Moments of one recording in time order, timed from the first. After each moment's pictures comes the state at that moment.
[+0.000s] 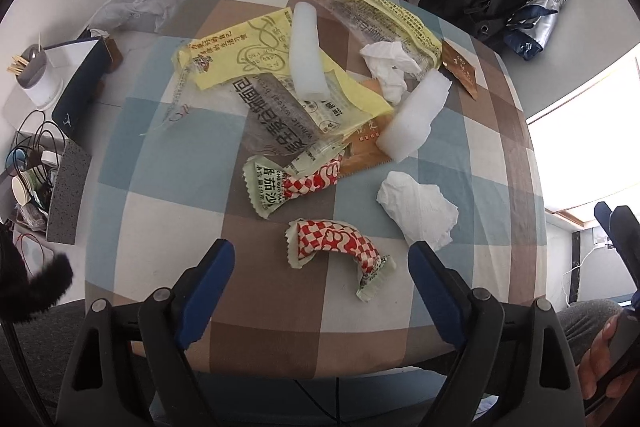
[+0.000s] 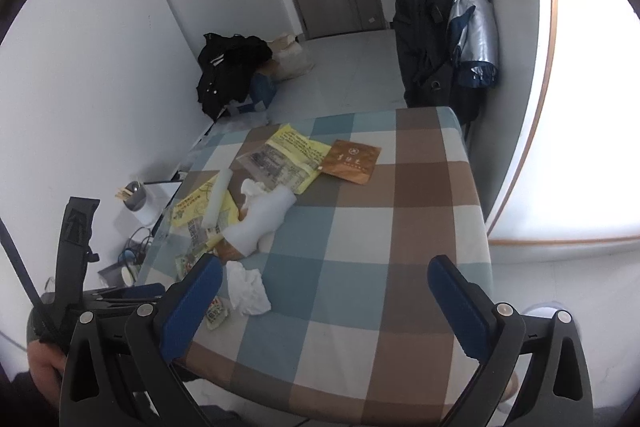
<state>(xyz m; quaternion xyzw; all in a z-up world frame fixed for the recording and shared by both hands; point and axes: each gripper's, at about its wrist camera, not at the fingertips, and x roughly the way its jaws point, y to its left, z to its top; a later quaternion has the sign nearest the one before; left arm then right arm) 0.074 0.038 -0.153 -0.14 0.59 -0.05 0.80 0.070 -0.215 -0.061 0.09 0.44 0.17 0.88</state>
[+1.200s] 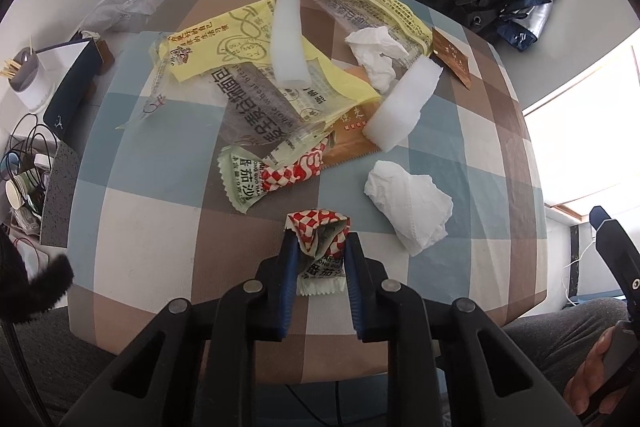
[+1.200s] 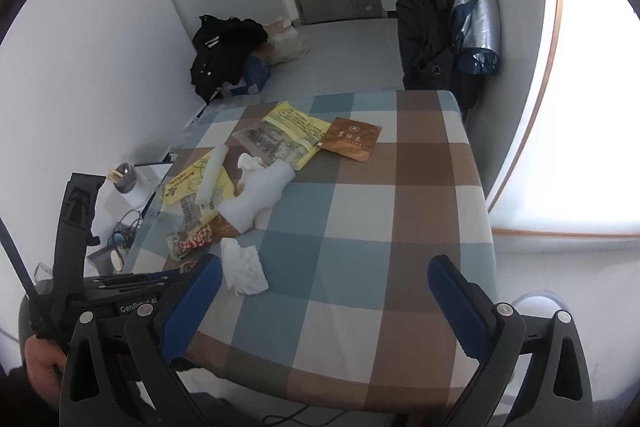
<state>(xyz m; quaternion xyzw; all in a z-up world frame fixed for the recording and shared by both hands) 0.073 0.030 -0.157 -0.13 0.59 -0.06 0.80 0.062 -0.200 -0.067 0.06 0.45 0.15 0.88</state>
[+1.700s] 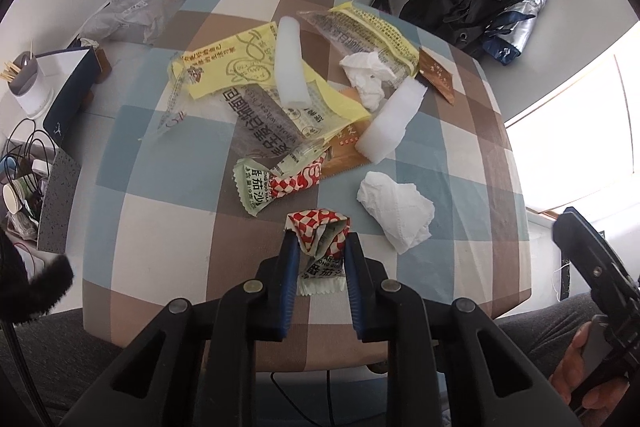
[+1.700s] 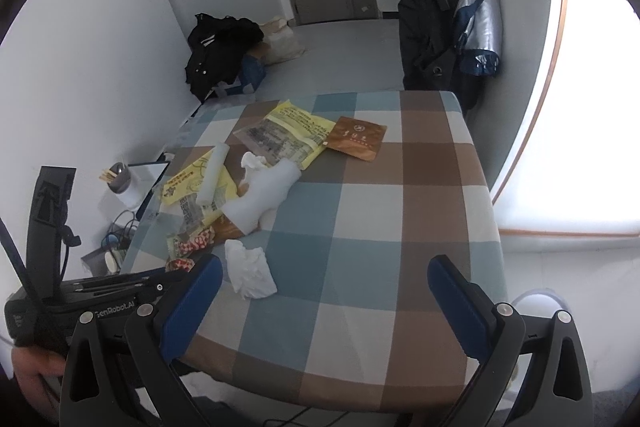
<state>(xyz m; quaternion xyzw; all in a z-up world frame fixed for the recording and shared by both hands) 0.063 0.042 -0.139 -0.14 0.56 -0.08 0.81 0.062 -0.183 -0.068 0.06 0.45 0.14 0.88</state>
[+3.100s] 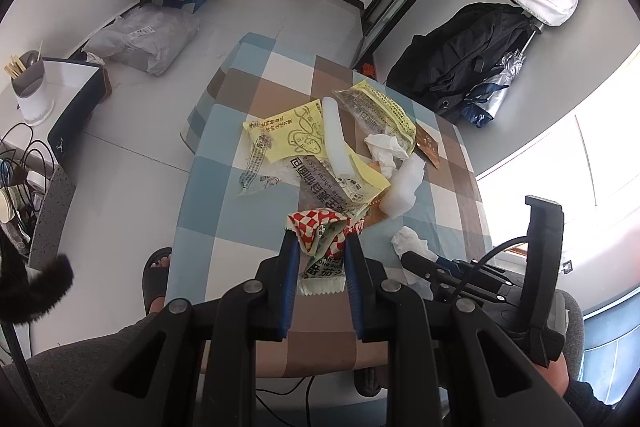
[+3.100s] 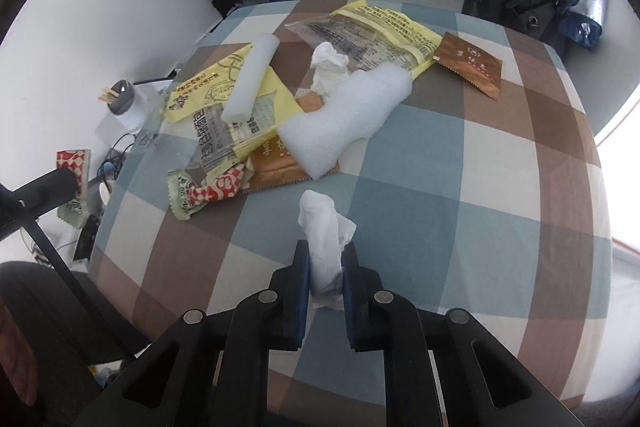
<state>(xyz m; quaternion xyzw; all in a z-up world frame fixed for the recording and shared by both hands) 0.054 0.118 -0.114 -0.21 0.48 -0.11 0.84 0.086 -0.085 -0.136 -0.01 0.55 0.19 0.81</state>
